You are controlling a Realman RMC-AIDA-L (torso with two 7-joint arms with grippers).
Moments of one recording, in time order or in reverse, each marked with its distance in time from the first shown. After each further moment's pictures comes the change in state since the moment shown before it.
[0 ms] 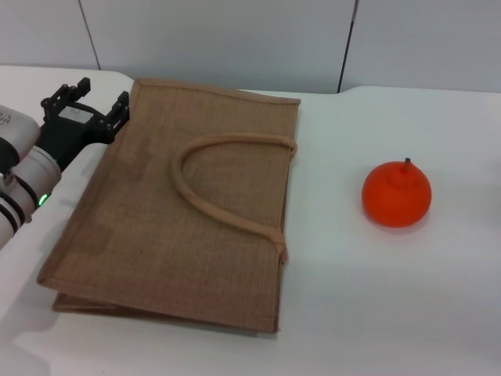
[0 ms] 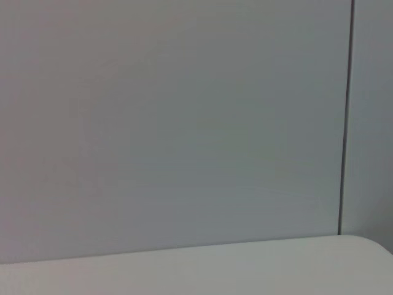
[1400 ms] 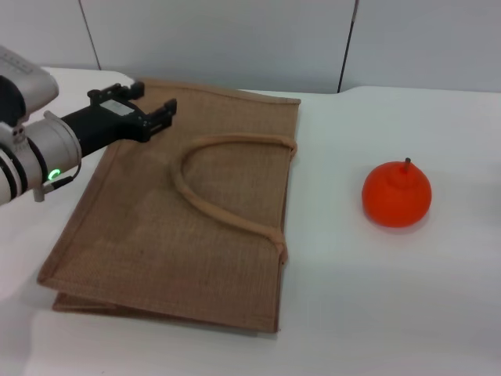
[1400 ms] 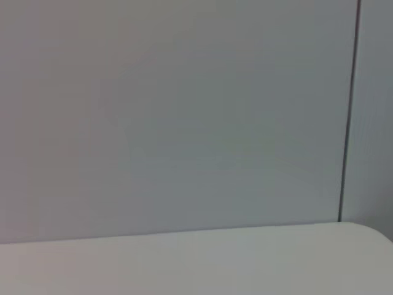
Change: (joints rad) left arm 0.075 0.048 0.010 0.414 0.749 0.161 -0.794; right arm 0.003 -0.005 -0.013 0.012 -0.005 -0.049 0.000
